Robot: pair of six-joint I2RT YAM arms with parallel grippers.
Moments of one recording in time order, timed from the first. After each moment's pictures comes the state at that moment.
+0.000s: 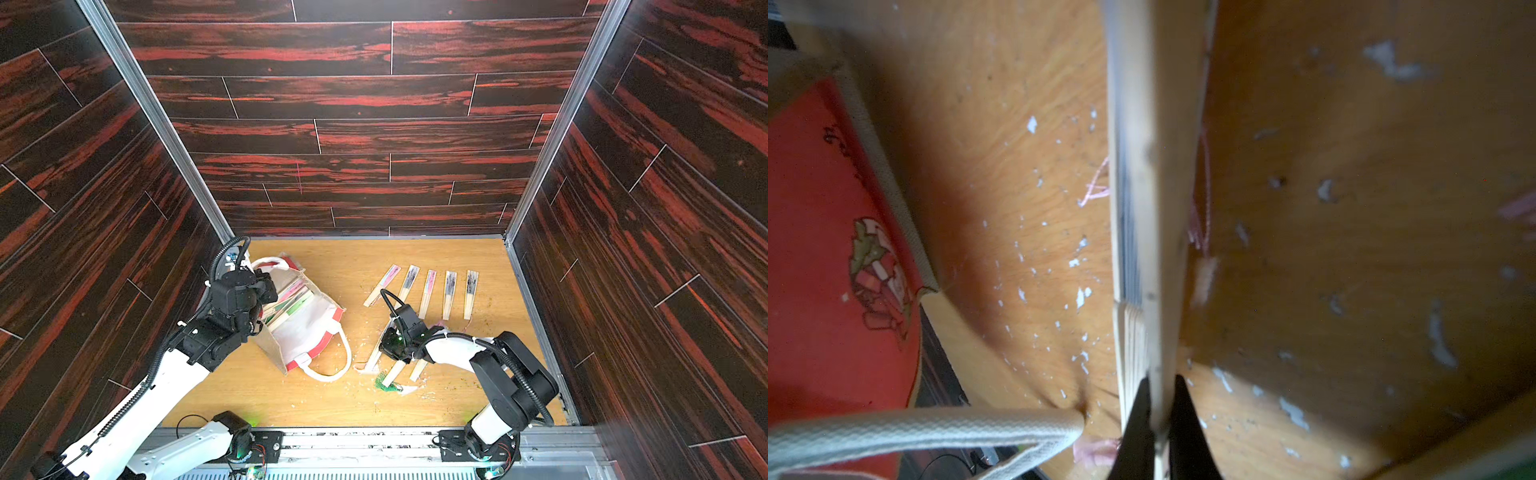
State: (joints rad) left arm -0.46 0.99 1.01 -0.40 -0.59 -0.31; right arm 0.68 1.58 0.69 -0.10 -0.29 1.10
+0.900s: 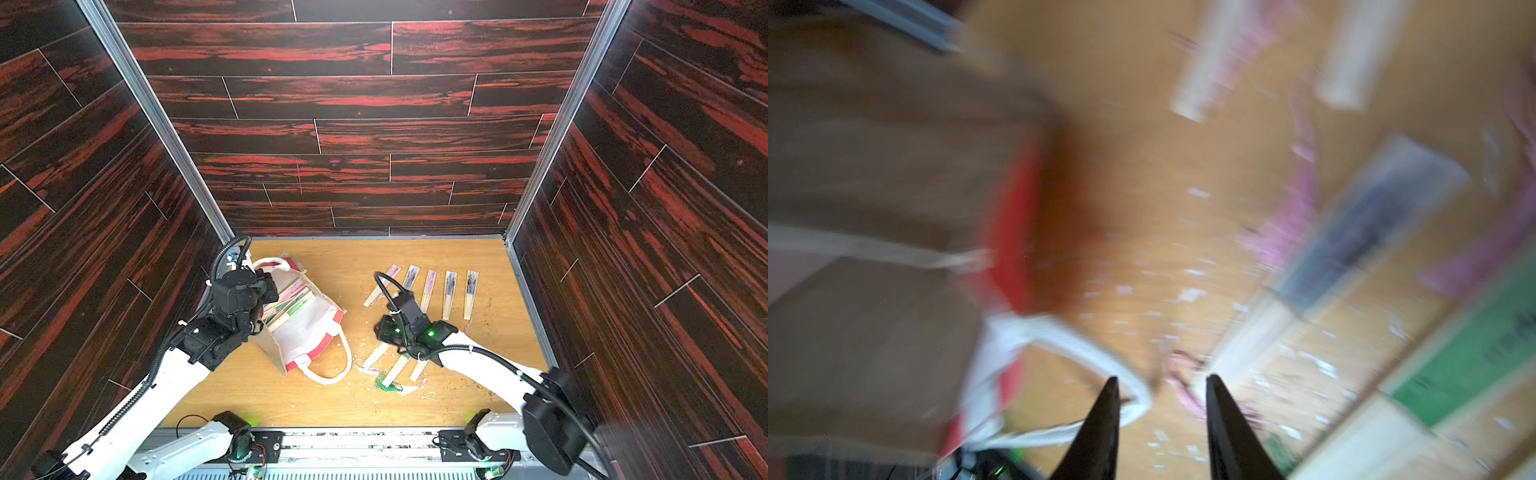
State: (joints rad) left arm -0.46 1.00 1.01 -0.39 -0.58 -0.31; right arm 0.85 1.28 0.88 -0.31 -0.01 0.87
